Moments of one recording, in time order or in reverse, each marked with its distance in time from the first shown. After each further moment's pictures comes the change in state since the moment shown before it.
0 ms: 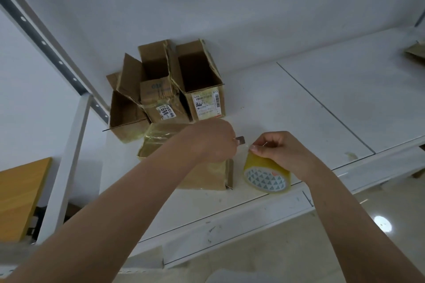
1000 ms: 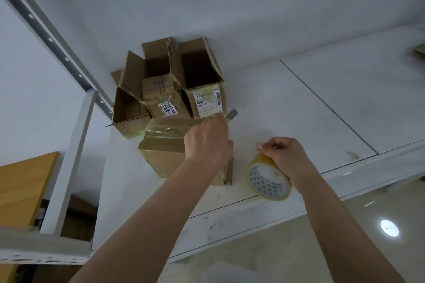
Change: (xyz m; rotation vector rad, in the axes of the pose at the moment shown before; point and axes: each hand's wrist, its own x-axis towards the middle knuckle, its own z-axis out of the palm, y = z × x) left_hand 0.008 0.009 0.045 -0.071 0.503 -0.343; right_hand -0.007 0.017 0.010 0.150 0.215 0.105
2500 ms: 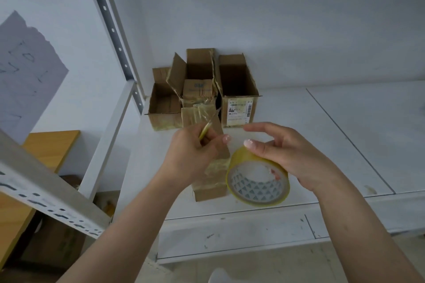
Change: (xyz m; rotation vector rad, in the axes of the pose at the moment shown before) left_hand -0.067 -0.094 -0.034 -0.943 0.249 -0.039; right_hand -0.066 -0.103 0.033 -0.099 -0.540 -0.355
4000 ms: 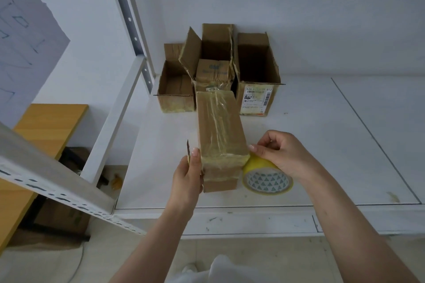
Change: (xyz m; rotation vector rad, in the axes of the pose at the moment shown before) left_hand -0.040 -0.090 0.035 -0.498 0.165 -0.544; right_hand 0.061 0.073 0.009 -0.191 0.120 0.103
